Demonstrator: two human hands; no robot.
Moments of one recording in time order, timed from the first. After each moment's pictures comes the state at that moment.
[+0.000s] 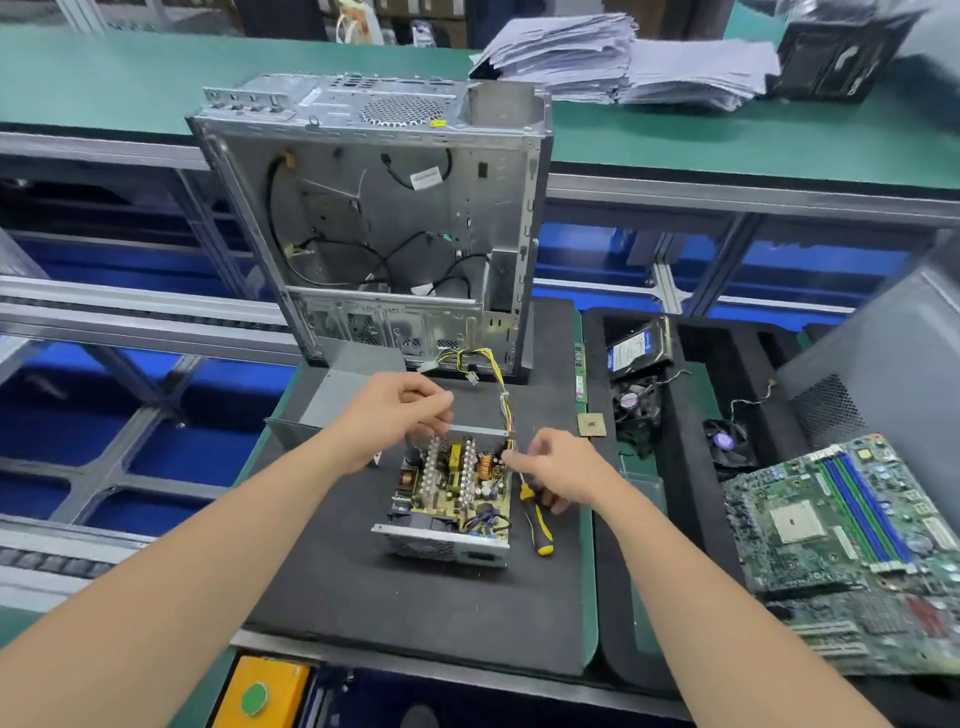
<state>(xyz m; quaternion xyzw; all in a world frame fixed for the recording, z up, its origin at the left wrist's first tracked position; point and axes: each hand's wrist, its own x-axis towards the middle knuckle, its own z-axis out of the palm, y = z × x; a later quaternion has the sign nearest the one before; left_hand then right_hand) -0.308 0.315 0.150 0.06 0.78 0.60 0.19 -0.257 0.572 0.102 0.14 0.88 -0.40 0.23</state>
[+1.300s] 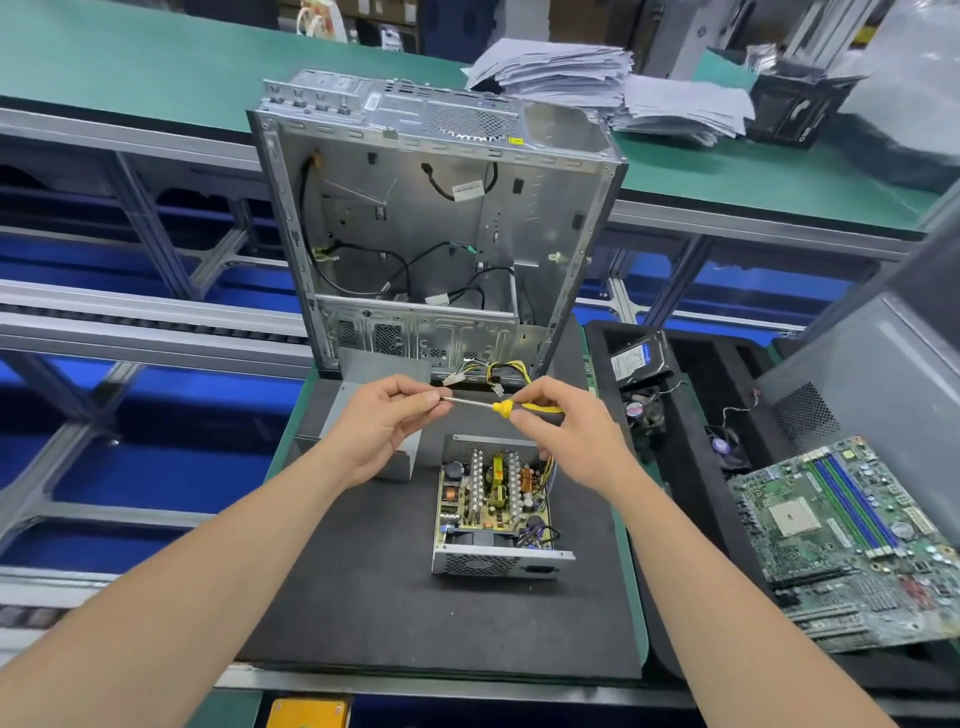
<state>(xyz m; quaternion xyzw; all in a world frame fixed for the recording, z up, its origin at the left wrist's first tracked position) -0.340 0.249 0.118 0.02 0.50 0.84 0.21 -0.260 0.495 0.168 -0.01 0.88 -0.48 -0.03</state>
